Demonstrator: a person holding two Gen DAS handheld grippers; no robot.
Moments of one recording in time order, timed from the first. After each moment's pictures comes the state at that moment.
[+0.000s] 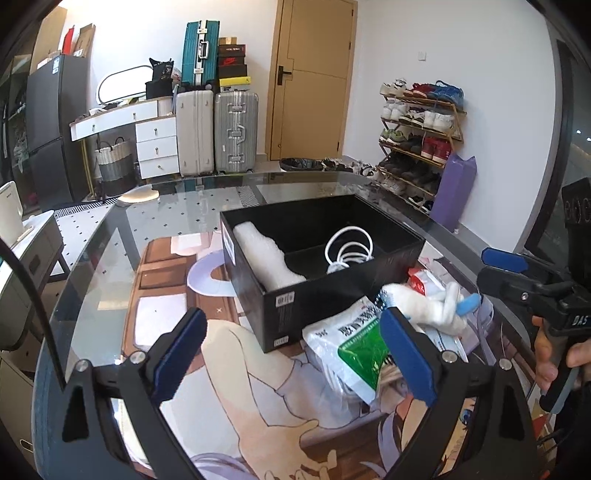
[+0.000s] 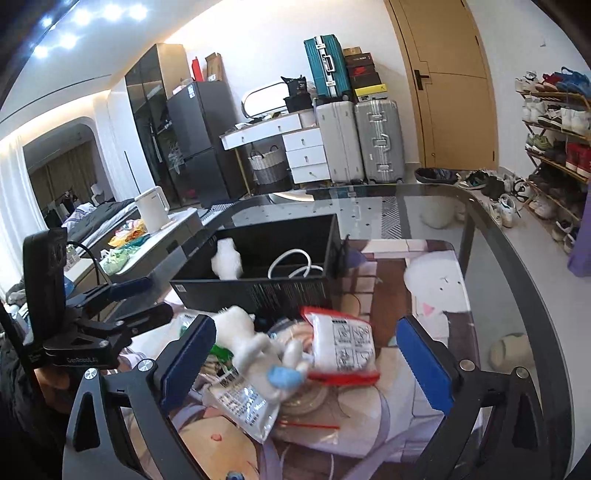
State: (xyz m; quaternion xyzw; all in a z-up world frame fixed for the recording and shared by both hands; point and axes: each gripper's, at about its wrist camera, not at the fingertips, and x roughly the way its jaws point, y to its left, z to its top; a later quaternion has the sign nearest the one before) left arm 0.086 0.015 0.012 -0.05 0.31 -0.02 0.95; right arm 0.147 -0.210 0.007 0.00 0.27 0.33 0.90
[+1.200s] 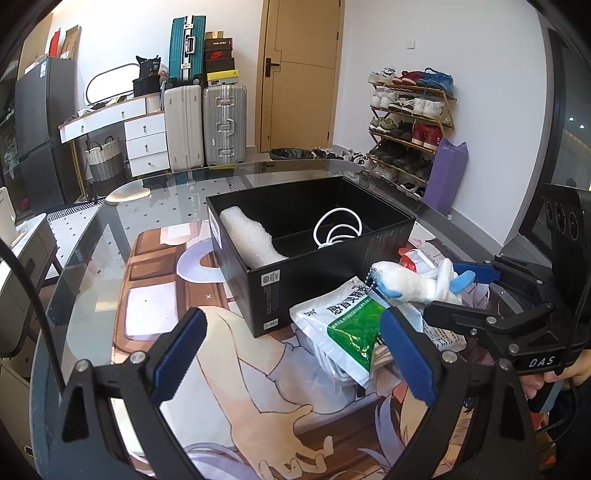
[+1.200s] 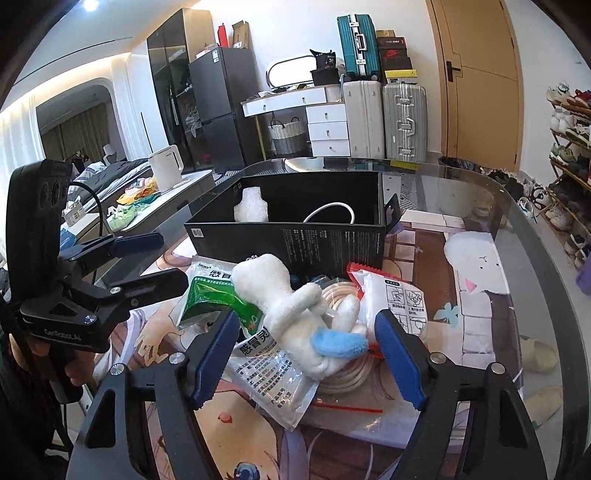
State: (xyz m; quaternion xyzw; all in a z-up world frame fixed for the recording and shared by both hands) left arm 0.081 0.009 0.005 -0.03 0.32 -0.03 0.95; right arm 0.138 -0.165 -0.026 -0.06 0.29 0.36 0.88
